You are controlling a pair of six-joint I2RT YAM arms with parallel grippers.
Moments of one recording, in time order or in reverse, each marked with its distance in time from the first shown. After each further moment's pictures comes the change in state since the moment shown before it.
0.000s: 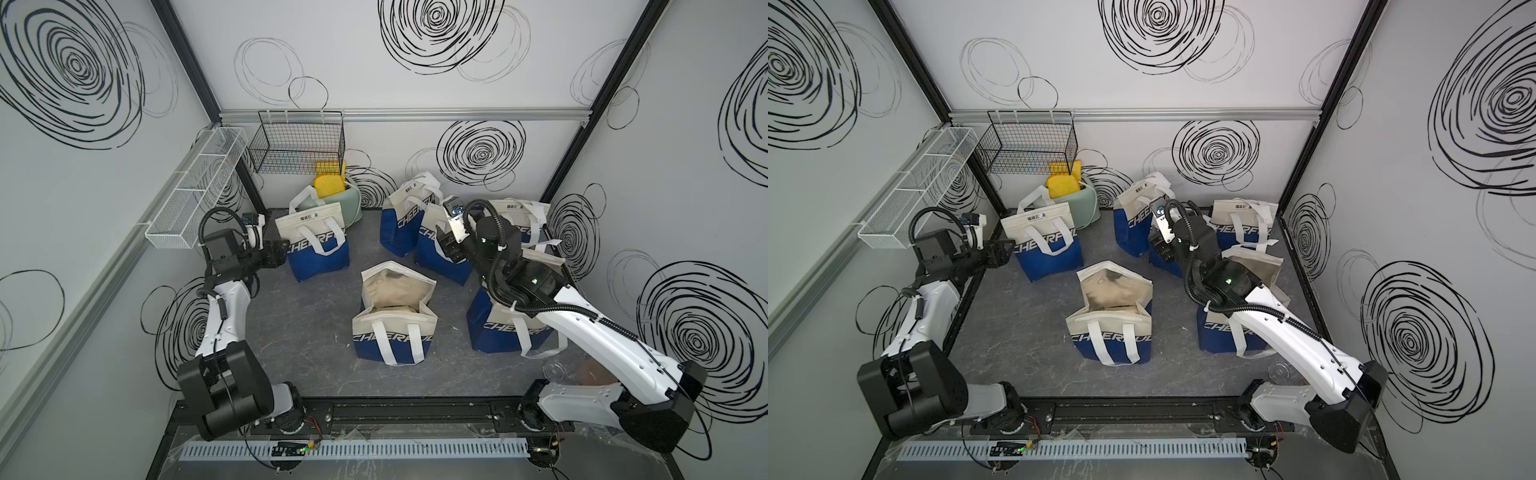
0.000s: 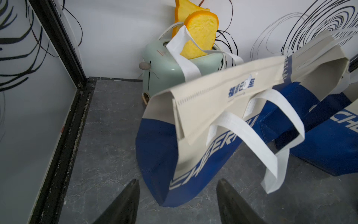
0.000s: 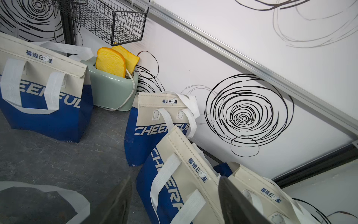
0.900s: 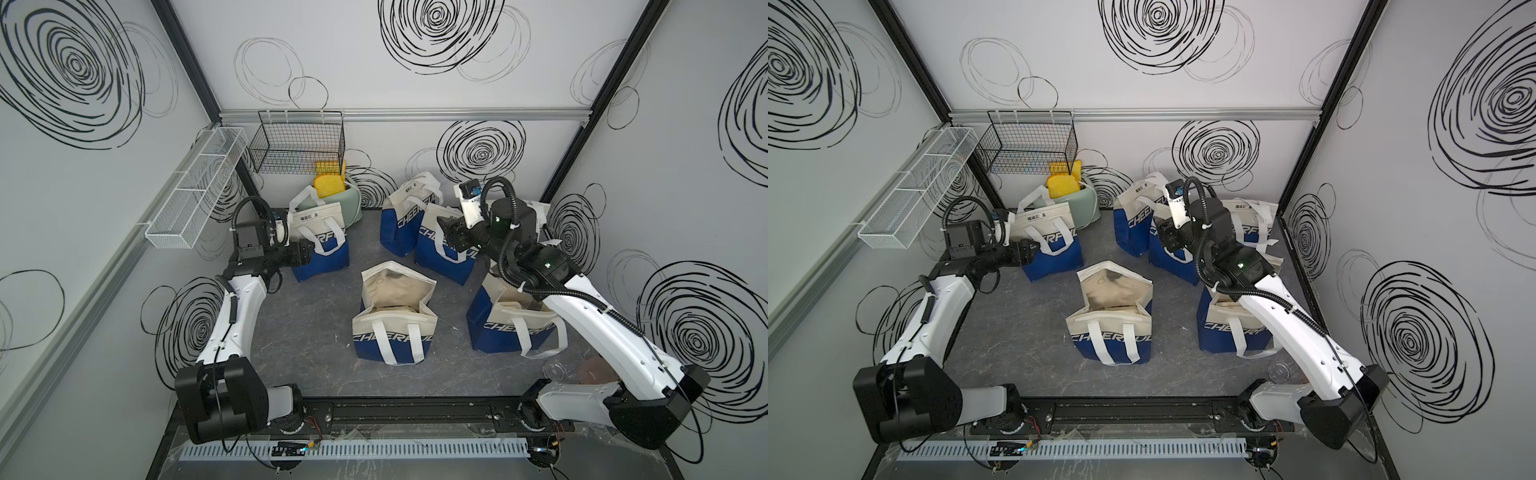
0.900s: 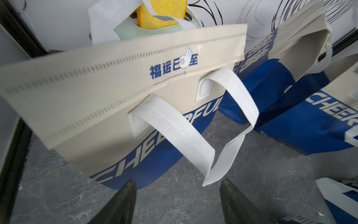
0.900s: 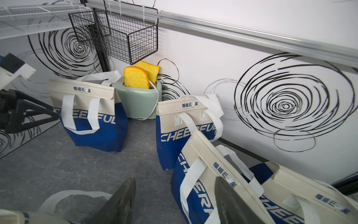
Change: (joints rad) left arm -0.213 -0.061 0.048 -0.229 -0.148 -0.065; right arm -0.130 0.028 0.090 -0.092 -0.296 0.208
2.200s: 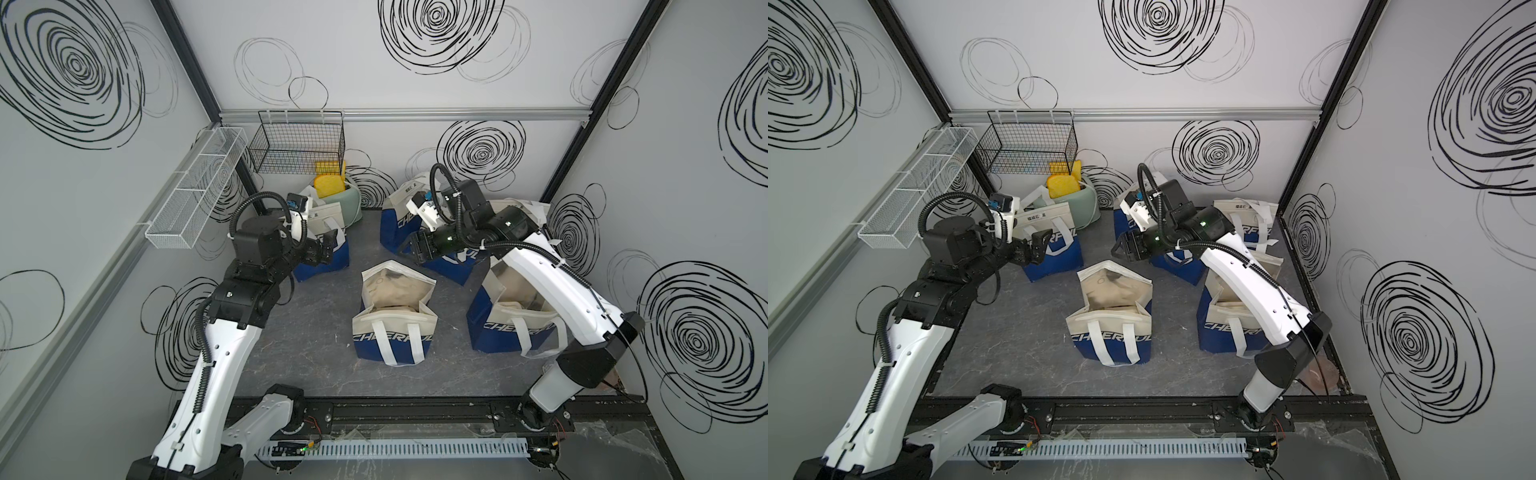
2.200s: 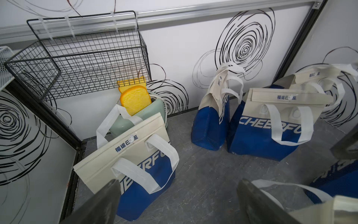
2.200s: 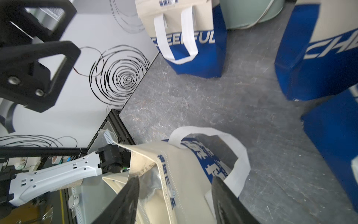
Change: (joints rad) left arm -0.388 -0.316 0.206 -0.141 -0.375 -0.010; right arm 0.025 0.340 0.483 -0.597 -0.606 0.344
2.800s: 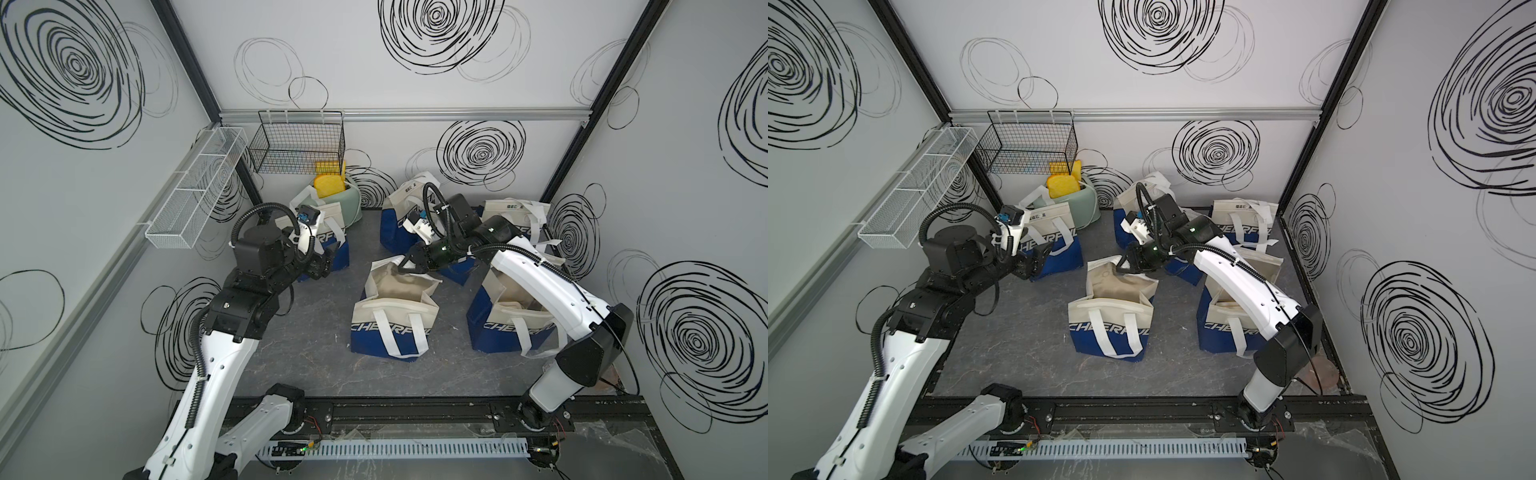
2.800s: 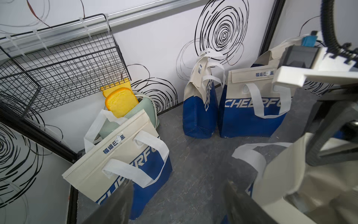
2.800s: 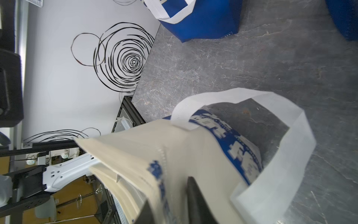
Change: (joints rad) left arm -0.048 -0.035 -0.014 -0.069 0.061 0.139; right arm -0.002 0.054 -0.136 0.020 -0.151 0.089
